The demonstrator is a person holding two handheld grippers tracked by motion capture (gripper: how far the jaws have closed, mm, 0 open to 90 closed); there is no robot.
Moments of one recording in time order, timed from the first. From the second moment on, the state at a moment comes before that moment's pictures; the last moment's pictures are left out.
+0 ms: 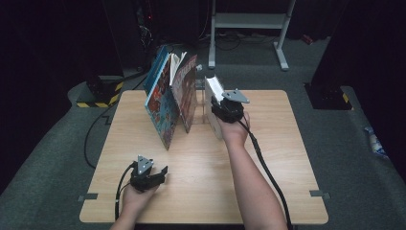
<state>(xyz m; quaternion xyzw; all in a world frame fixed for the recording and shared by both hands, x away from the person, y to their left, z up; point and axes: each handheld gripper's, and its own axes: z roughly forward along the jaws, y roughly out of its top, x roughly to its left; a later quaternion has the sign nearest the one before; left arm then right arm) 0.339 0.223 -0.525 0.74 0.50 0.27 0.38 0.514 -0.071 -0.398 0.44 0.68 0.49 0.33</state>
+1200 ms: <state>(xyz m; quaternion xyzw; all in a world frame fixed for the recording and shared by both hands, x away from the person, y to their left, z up) 0.338 0.225 -0.525 0.73 0.50 0.26 0.39 0.565 -0.041 -0.387 0.49 0.64 0.45 0.37</state>
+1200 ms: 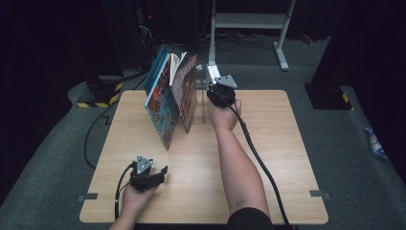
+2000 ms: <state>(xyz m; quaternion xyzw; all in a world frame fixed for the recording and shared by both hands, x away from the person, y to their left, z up) 0.338 0.226 -0.524 0.73 0.50 0.26 0.39 0.585 -0.035 -0.391 0.51 0.63 0.45 0.38</state>
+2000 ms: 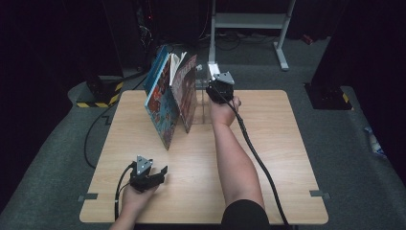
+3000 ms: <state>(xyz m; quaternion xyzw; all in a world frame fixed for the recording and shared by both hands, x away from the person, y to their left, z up) 0.337 0.225 -0.524 0.73 0.49 0.26 0.39 0.582 -0.034 -0.396 0.50 0.63 0.45 0.38</state>
